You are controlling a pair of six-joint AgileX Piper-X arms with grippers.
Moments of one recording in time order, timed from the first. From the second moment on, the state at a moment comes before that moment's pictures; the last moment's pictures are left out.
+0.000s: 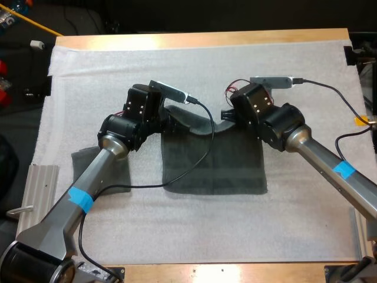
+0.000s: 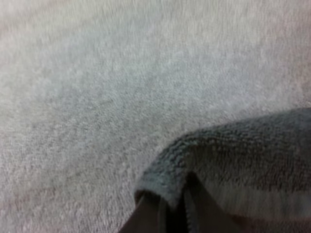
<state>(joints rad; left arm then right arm) -0.36 1.49 -1.09 0.57 0.01 -1.75 0.62 1.63 -1.30 0.73 0.46 -1.37</state>
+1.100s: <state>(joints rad) -0.36 1.31 -1.13 0.56 0.01 -1.75 0.53 1.51 -1.30 0.80 0.46 -1.47</state>
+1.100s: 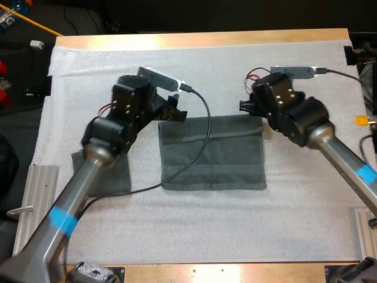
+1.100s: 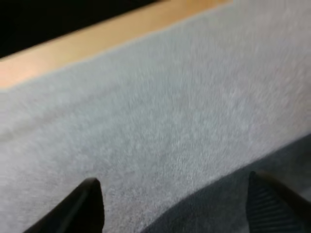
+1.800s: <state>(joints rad) -0.36 0.89 -1.13 1.06 0.19 -1.78 0.55 1.26 -1.30 0.96 -0.05 -1.48</state>
